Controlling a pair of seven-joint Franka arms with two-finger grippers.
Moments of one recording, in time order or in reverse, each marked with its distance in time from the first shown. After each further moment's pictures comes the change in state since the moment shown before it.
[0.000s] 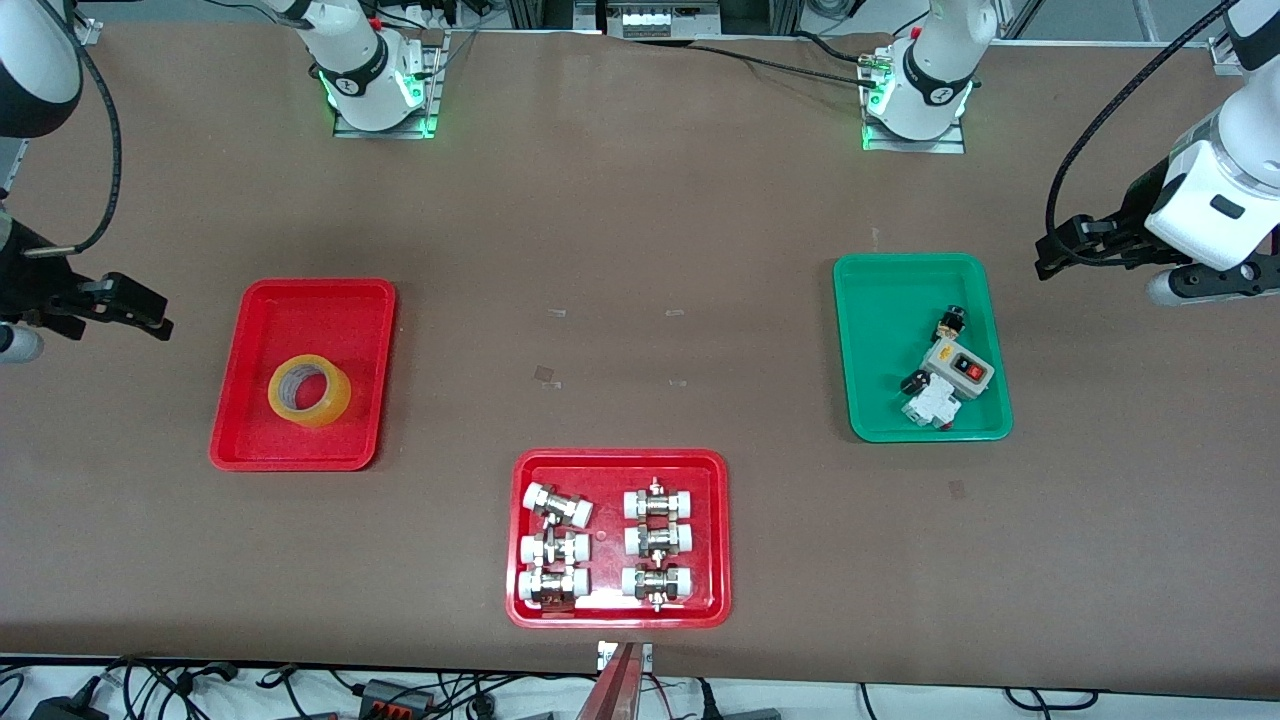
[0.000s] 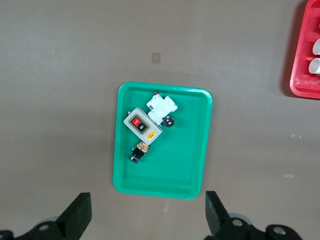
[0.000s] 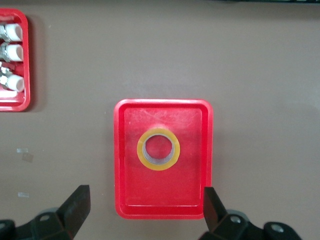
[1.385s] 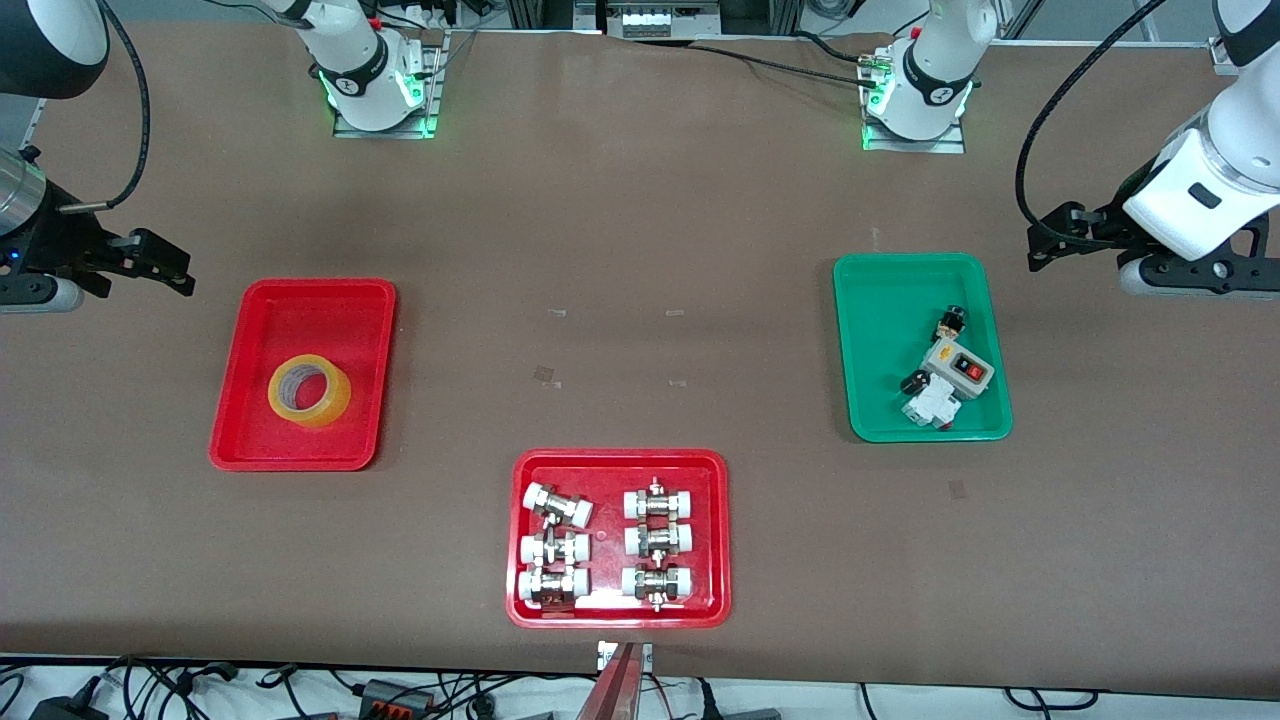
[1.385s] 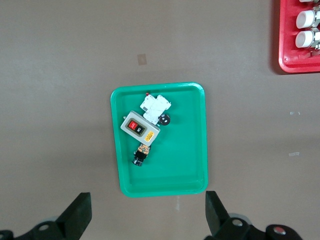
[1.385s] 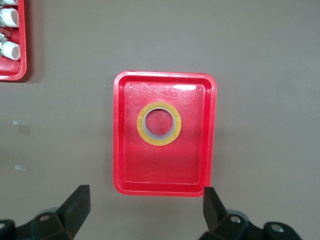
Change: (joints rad) left arm -0.002 -0.004 -0.012 0.000 0.000 -0.002 0.153; right arm -0.001 -0.105 0.000 -0.133 -0.002 -0.016 -0.030
